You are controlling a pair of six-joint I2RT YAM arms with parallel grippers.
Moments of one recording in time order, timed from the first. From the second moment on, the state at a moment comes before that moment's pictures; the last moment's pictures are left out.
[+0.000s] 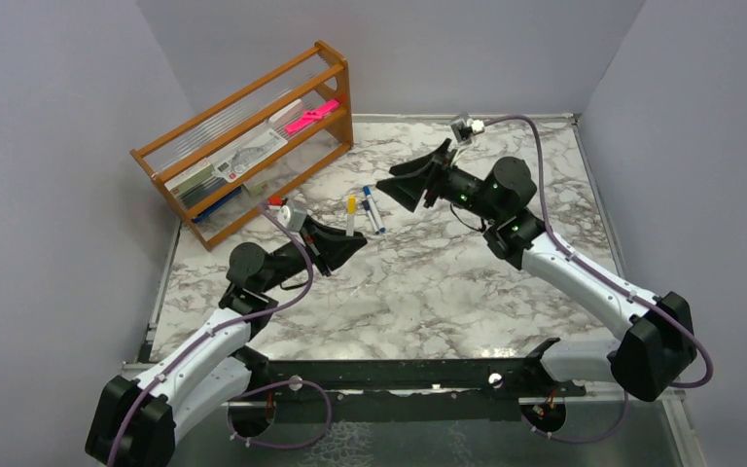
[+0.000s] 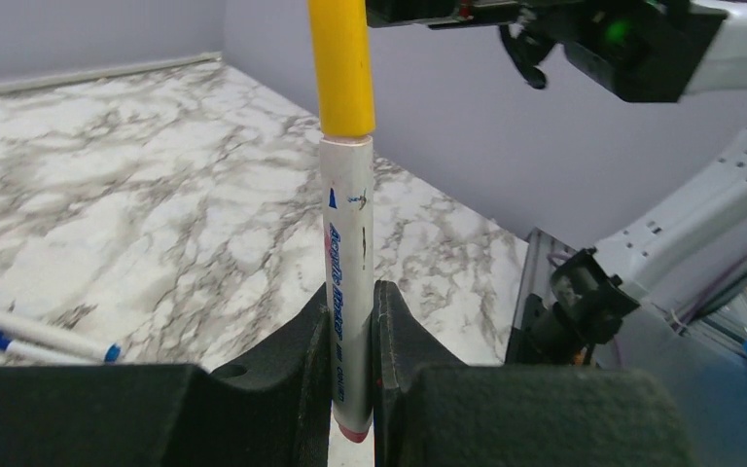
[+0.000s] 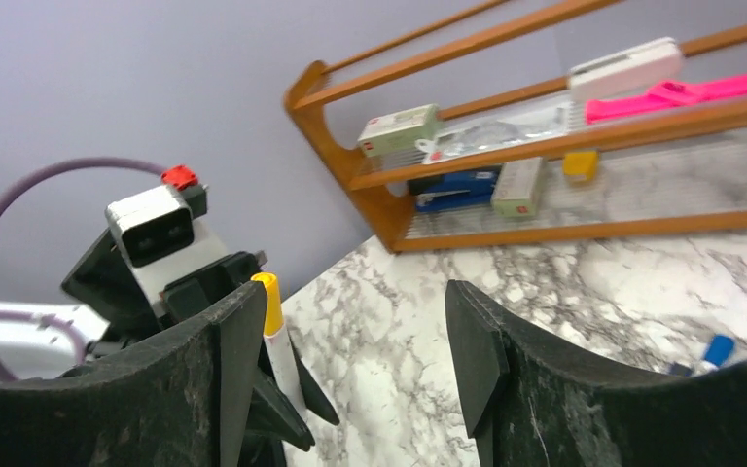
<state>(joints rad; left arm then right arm) -0.47 0.84 0.33 0.72 0.56 -0.53 0.62 1.28 0.96 0.50 -0.45 0.56</state>
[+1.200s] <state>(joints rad) -0.53 0.97 0.44 0.74 0.77 -0.49 0.68 1.39 0.94 0.80 -0.77 0.69</state>
